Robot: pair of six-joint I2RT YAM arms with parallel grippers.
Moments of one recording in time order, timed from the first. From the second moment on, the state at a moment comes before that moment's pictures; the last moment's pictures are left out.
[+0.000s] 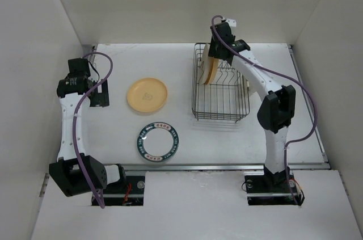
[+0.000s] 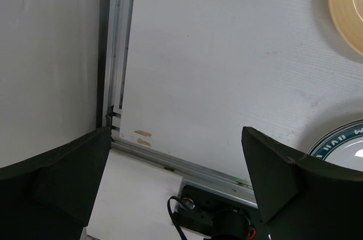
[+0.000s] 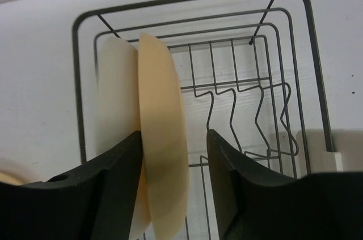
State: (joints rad) left arm 0.21 1.26 1.32 -1.09 -0.22 0.11; right arm 0.44 2.07 2.07 -0.67 0.46 0.44
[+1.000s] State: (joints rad) left arm 0.21 1.26 1.31 -1.09 -0.23 0.11; right arm 0.52 2.04 2.23 -0.72 0.87 0.29
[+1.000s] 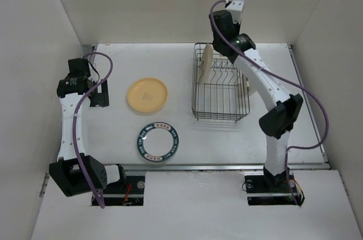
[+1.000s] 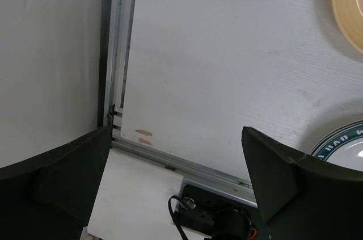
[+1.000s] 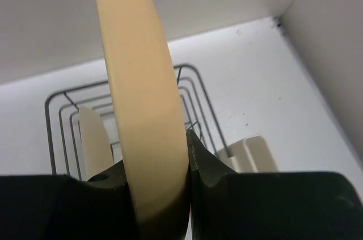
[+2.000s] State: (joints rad) left arm 0.16 1.35 1.40 -1.08 0.51 0.20; right arm 0.73 2.17 1.97 -0.38 -0.92 0.28
